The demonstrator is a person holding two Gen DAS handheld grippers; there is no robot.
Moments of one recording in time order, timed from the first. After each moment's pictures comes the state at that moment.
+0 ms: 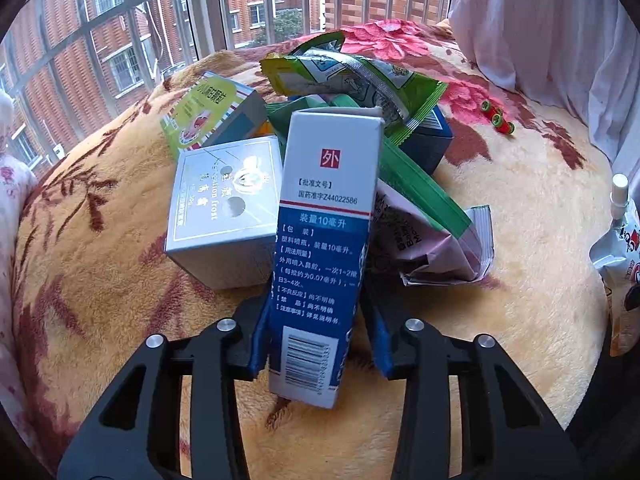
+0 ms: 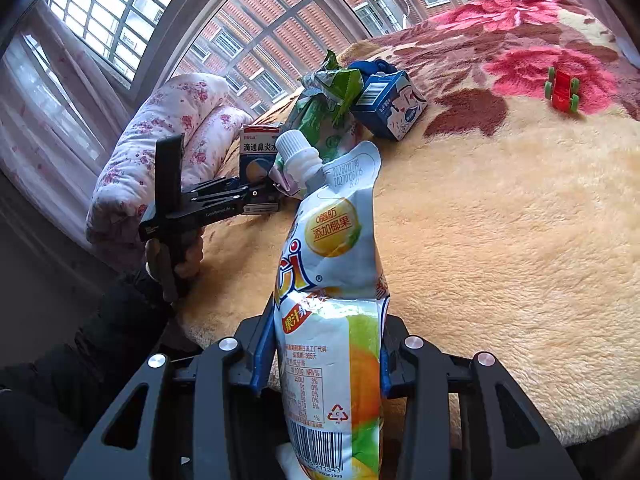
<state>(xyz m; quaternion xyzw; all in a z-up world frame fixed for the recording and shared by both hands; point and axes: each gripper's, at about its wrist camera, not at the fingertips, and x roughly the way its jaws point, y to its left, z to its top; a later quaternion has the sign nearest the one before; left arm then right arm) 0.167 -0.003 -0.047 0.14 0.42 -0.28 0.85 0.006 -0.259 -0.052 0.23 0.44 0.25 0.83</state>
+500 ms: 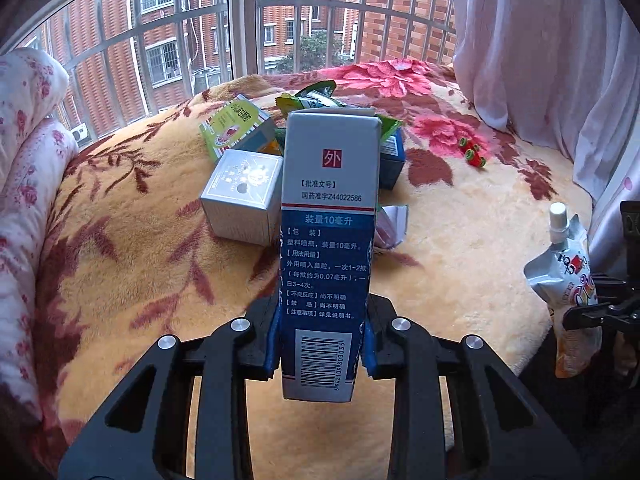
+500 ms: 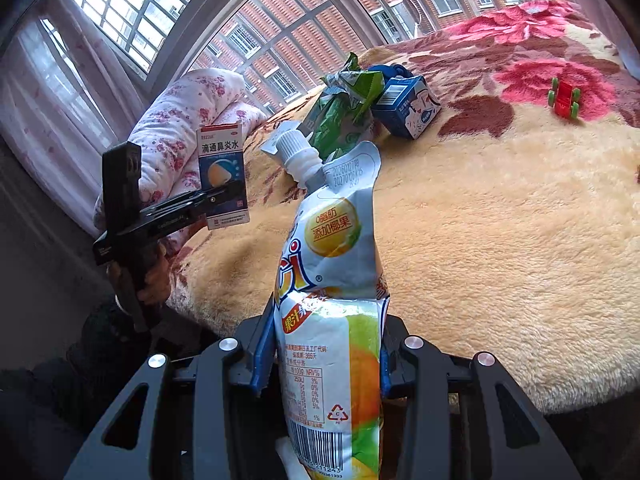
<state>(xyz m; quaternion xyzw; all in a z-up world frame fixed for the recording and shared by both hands) 0.079 0.010 -0.001 0.08 0.40 -0.24 0.88 -0.025 -0.248 -0.042 0.21 0.43 0.26 0.84</state>
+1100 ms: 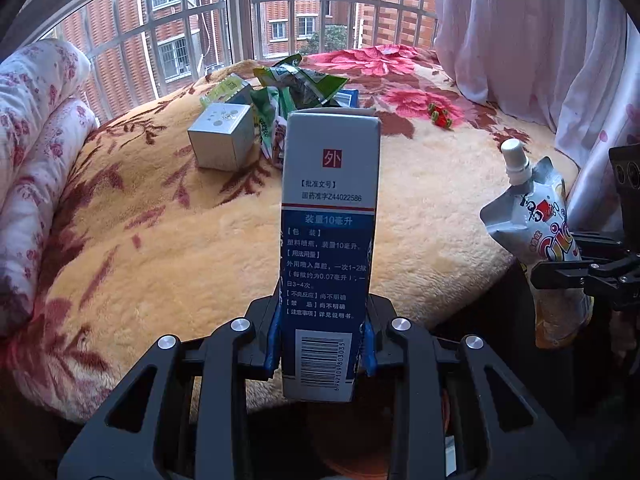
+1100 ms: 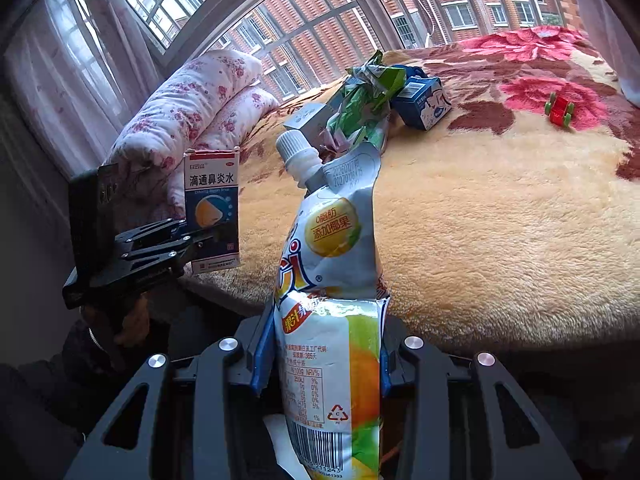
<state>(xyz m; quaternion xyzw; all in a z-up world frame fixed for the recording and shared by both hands) -0.031 -0.008 -0.018 0.09 0.41 -0.21 0.89 -0.080 -0.230 -0.035 0.16 0.42 0.26 0.85</state>
